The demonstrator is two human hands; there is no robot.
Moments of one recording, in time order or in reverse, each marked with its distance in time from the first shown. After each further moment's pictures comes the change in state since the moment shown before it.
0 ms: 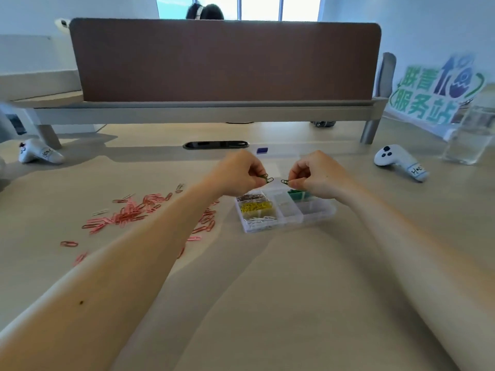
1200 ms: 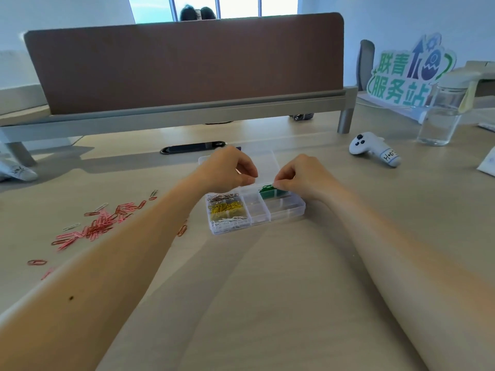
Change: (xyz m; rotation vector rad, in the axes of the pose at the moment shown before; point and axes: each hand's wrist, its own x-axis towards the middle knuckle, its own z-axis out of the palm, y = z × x) left_hand 0.030 0.023 0.019 0.060 -0.034 0.104; right_hand -0.006 0.048 -0.004 0.062 0.051 0.066
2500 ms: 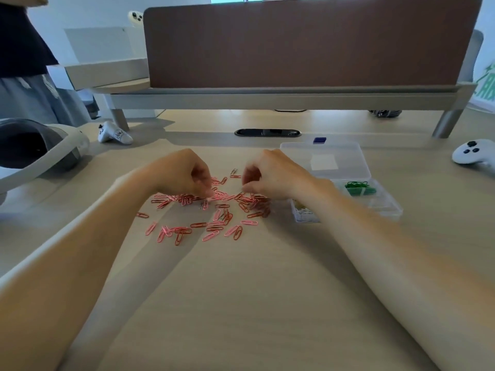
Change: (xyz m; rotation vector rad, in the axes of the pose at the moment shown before) left_hand -0.155 -0.122 -0.096 0.165 -0.094 -0.416; right_hand 0.016 -0.165 0.111 -0.149 -0.262 -0.462
